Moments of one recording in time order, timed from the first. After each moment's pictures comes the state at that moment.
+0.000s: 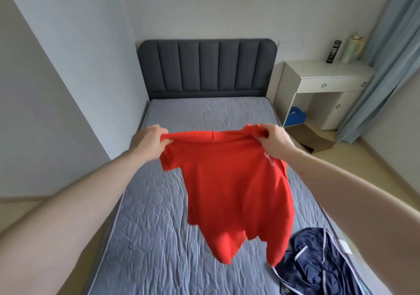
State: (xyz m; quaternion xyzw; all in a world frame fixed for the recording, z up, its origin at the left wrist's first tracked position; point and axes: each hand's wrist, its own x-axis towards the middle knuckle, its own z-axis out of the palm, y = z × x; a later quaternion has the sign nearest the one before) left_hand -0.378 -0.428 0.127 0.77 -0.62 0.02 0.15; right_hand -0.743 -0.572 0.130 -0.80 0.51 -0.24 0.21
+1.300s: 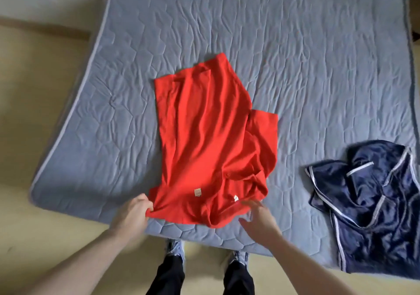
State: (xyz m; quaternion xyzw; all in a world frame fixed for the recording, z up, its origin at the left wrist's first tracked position) left_hand -0.478 -0.084 -0.500 0.81 -0.45 -0.37 -0.04; right_hand -0.805 -0.276 -0.513 -0.75 0.49 0.19 0.41
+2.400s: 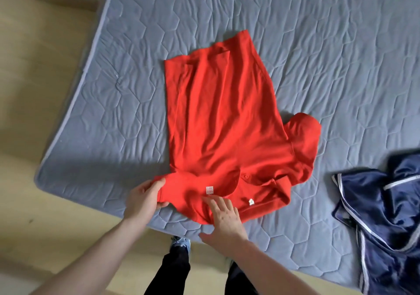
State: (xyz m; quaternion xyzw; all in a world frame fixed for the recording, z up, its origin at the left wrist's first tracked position) left_hand -0.500 -0.136 -0.528 0.80 0.17 -0.40 0.41; right_hand -0.720 -0.228 -0.552 -0.81 0.34 0.22 0.42
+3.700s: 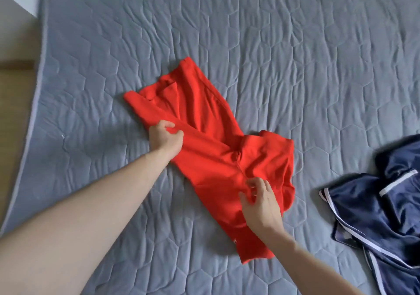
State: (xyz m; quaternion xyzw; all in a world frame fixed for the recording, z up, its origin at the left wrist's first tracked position) left_hand -0.472 -0.453 -0.573 0.90 -0.16 -0.33 0.24; right_hand -0.762 -0.405 -0.580 -0.66 0.62 -0.07 0.42
